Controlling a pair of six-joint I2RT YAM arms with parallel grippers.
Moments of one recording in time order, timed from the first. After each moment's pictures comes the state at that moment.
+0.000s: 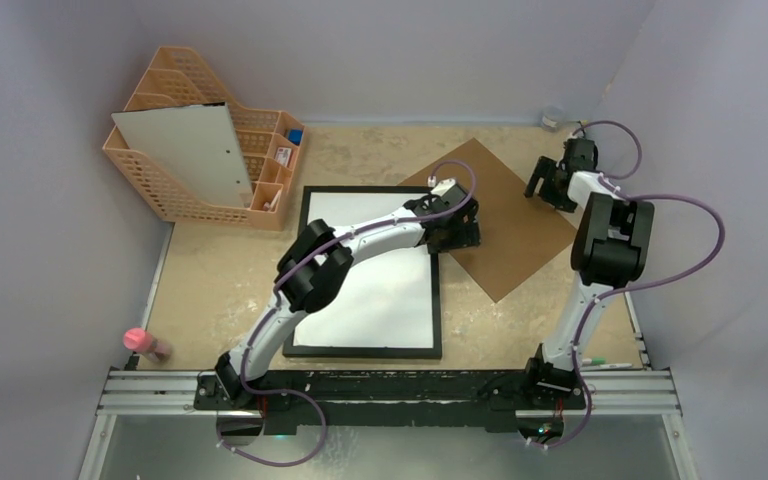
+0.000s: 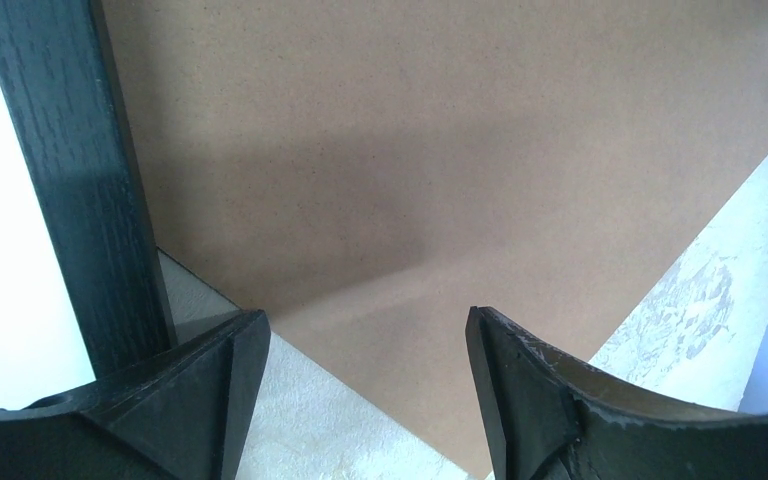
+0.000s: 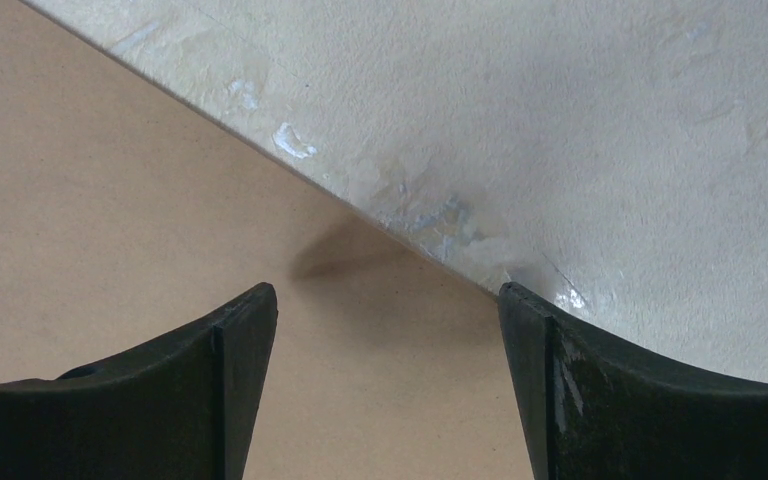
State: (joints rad) left arm -0.93 2.36 1.94 -0.48 -0.12 -0.97; right arm -0.22 2.07 1.44 -0.33 -0.06 0.21
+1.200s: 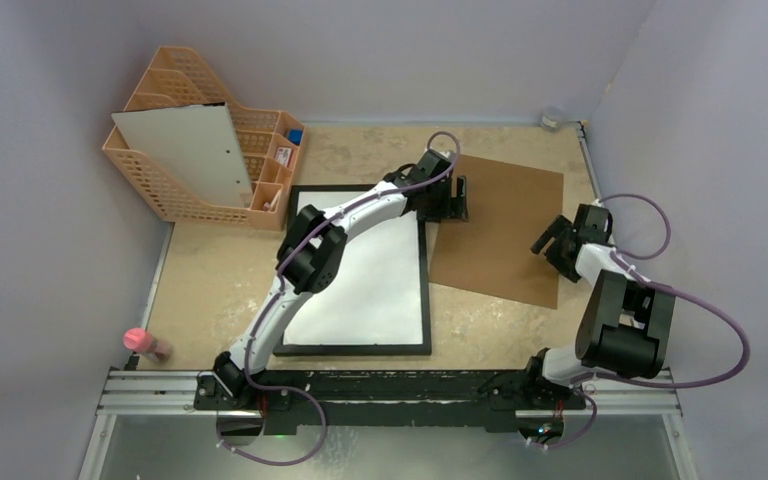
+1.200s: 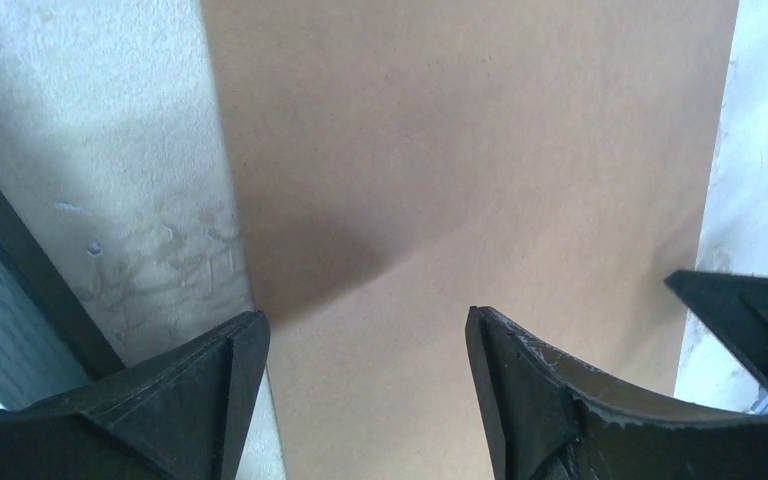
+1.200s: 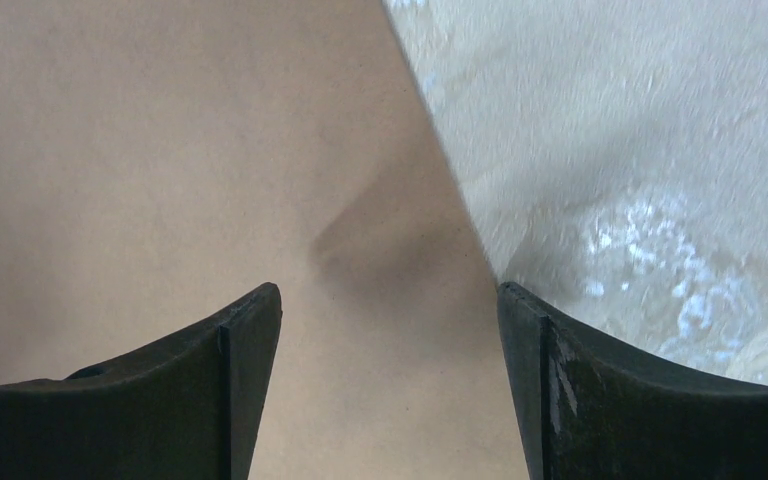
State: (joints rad) left arm -0.76 2.50 2.14 -0.46 0.17 -0.67; right arm -0.30 1.47 0.71 -0.22 -0.04 0.43
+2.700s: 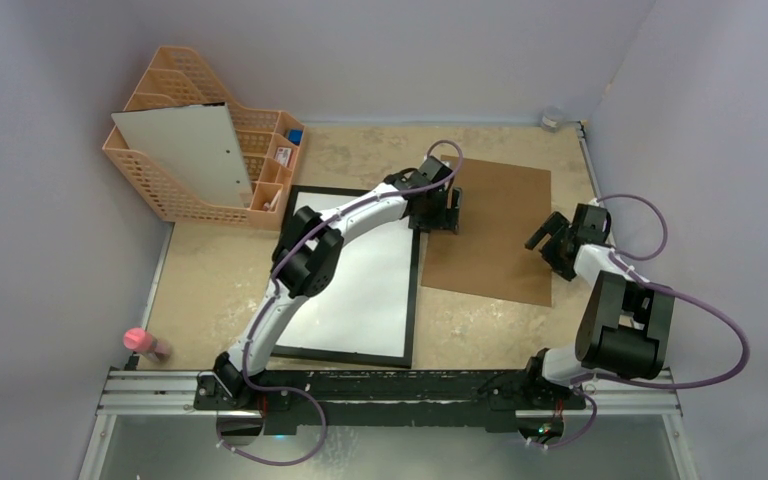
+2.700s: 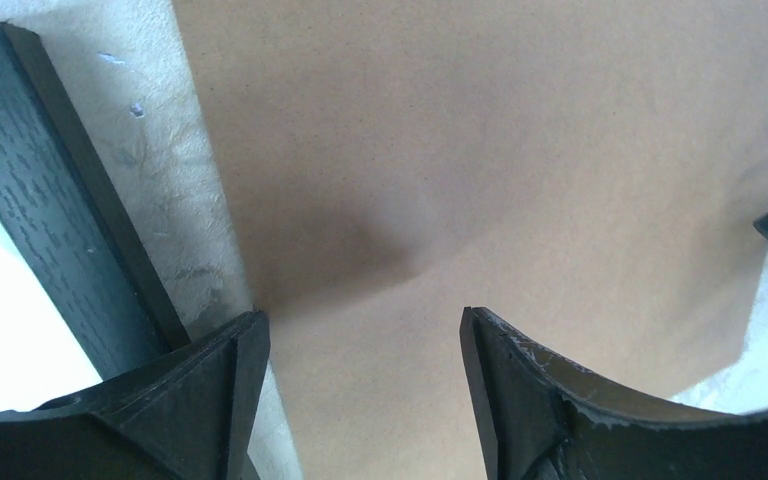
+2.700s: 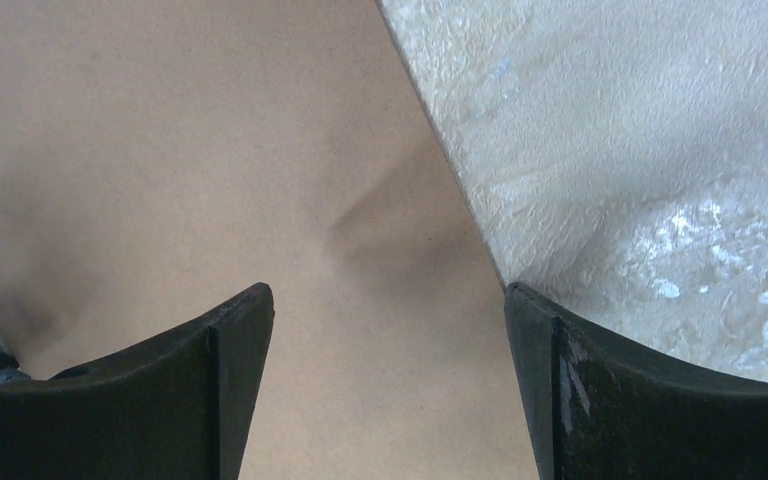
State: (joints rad) left arm -0.79 2.43 2.06 -0.58 0.08 -0.62; right arm -0.29 1.45 0.70 -0.22 -0.13 0.50
